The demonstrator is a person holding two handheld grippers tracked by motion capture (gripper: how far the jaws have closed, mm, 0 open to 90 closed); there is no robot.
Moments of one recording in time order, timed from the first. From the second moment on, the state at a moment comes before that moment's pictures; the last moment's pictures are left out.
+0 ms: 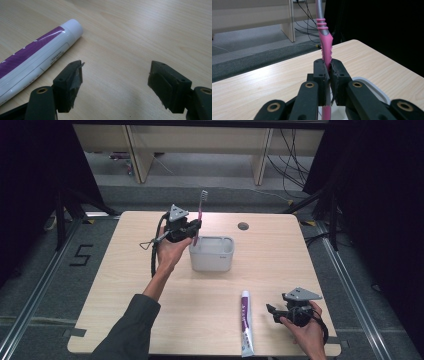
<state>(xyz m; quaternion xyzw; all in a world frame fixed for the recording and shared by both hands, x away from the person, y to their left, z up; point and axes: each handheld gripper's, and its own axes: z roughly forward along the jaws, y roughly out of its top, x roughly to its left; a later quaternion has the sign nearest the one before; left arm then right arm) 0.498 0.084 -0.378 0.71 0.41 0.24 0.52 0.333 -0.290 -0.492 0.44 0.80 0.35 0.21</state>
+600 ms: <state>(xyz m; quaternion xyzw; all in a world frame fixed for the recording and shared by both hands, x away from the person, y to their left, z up) 0.500 0.087 -0.411 0.70 0.43 0.24 0.52 0.333 -0.290 -0.492 0.43 0.80 0.35 0.20</state>
